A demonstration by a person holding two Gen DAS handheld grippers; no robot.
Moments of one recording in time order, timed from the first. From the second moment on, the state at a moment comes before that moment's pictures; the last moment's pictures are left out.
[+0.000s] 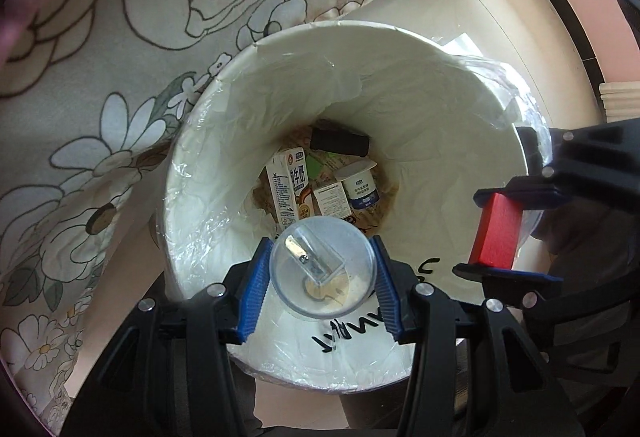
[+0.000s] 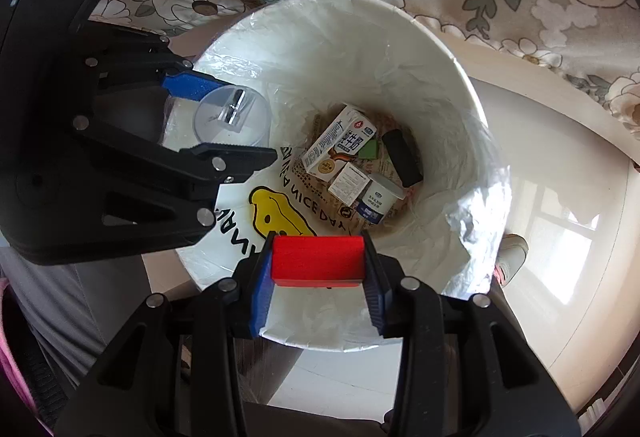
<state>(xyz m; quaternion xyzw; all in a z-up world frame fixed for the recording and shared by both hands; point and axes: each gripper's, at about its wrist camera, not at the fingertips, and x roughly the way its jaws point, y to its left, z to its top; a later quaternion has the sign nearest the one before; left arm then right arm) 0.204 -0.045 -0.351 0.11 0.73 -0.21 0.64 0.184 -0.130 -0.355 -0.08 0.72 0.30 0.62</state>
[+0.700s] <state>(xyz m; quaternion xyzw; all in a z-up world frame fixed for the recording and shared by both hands) 0.205 -0.051 -0.377 0.09 0.75 -0.21 0.62 0.190 -0.131 -0.384 -0.10 0.73 0.26 0.62</state>
